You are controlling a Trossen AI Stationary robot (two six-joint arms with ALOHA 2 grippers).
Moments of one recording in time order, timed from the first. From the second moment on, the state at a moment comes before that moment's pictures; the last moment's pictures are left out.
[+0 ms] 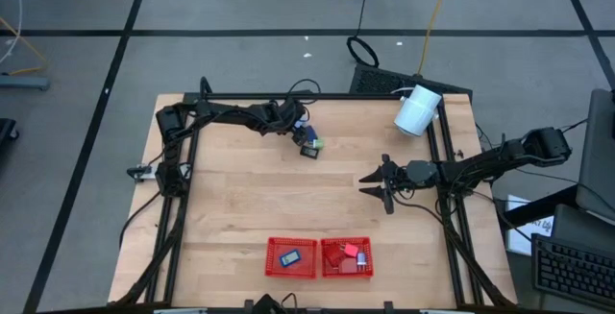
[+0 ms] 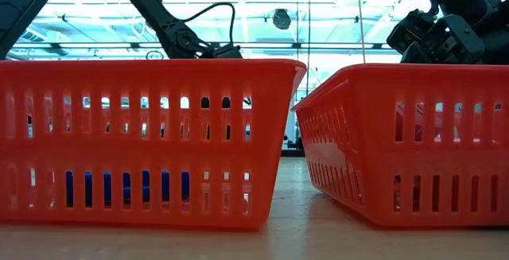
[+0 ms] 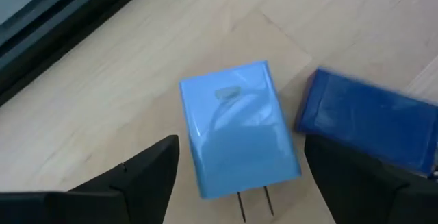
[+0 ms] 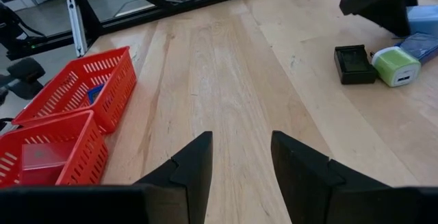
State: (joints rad) left arm 0.47 1.96 1.18 -0.22 -0.21 -0.27; right arm 0.10 1.05 0.13 0.63 0.07 0.30
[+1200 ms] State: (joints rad) left arm 0.41 1.72 1.17 -0.38 -0.20 -0.16; right arm 0.10 1.05 0.13 0.62 0.07 0.30
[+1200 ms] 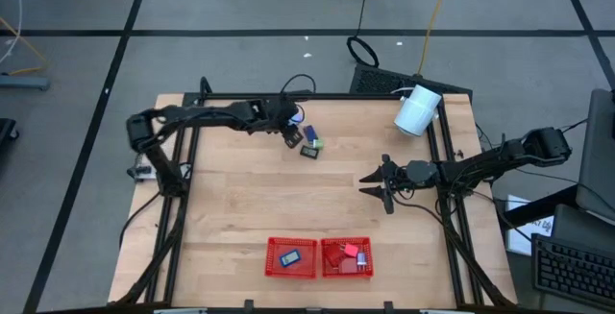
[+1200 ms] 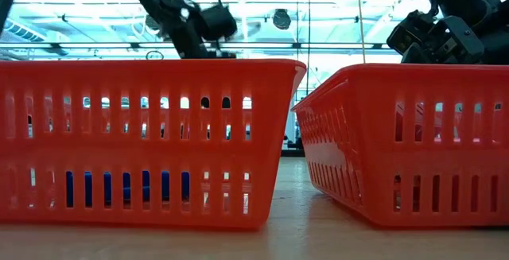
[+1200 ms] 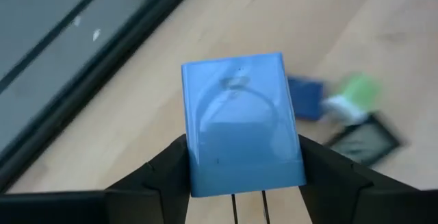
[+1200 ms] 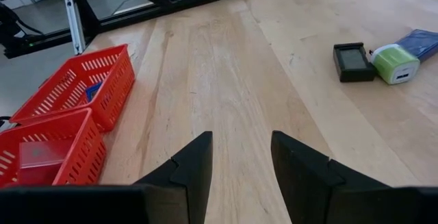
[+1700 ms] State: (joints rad) left arm 0.21 1.24 0.67 -0.01 -0.24 -0.24; right arm 0.10 1.05 0.13 0.62 0.07 0.30
